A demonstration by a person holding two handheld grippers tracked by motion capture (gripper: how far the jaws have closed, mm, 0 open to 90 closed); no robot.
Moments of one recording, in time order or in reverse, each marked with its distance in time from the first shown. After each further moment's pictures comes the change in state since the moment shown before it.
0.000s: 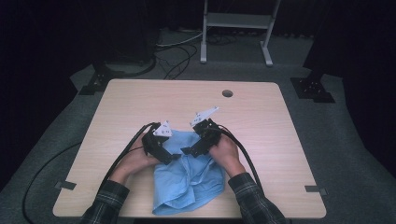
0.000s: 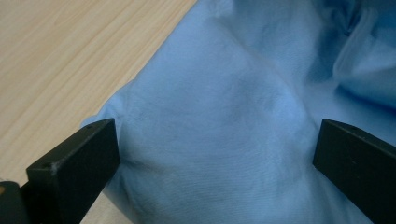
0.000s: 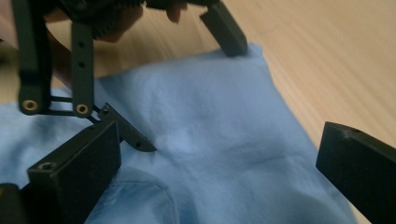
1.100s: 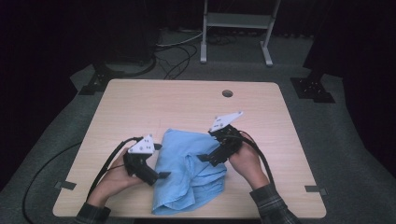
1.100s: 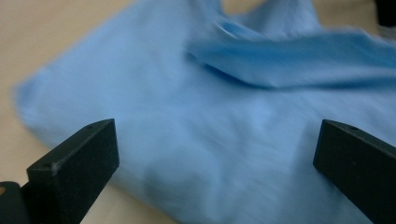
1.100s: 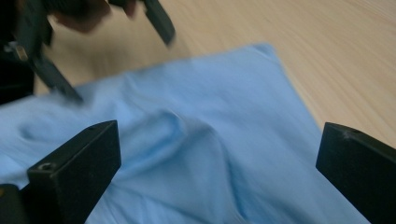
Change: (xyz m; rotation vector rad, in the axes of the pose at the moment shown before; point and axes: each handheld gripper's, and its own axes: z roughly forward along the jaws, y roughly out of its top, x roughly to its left) left arm -0.058 -0.026 -0.069 -0.084 -0.139 0.017; right arm 0.028 -0.017 -0.067 -0.056 0.008 -0.027
